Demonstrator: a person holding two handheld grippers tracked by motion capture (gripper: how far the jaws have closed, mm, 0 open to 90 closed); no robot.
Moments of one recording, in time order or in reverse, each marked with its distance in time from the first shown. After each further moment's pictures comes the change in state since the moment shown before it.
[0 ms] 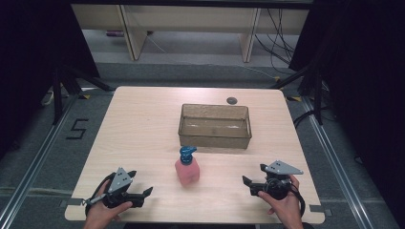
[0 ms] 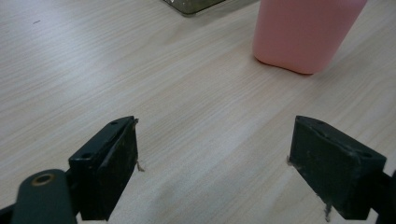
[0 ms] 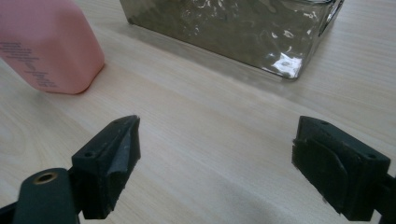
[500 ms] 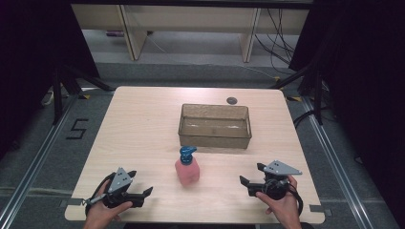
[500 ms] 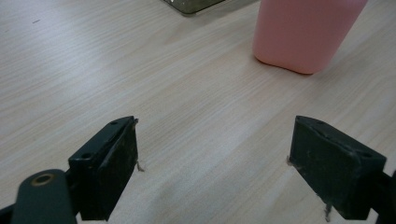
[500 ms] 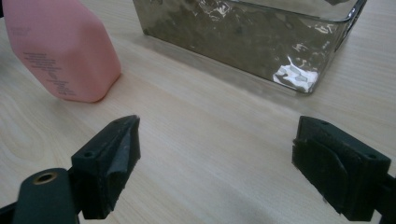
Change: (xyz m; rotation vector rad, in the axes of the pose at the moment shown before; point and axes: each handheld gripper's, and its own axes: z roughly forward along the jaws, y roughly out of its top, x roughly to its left) left arm 0.000 0.000 0.000 -0.002 -0.006 -0.001; right arm 0.003 0.003 0.001 -0.049 0.021 -0.061
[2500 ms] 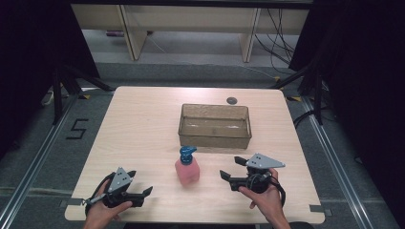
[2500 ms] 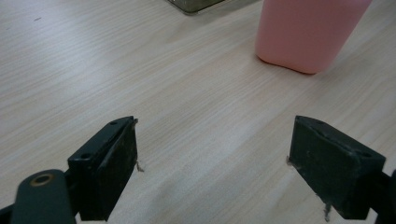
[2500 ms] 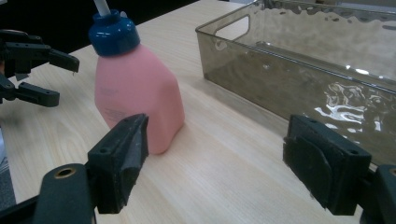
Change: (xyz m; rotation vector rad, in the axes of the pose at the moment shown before) left arm 0.001 -0.001 0.001 0.002 0.002 -0.007; right arm 0.036 0.035 0.025 -0.074 0.179 -0.016
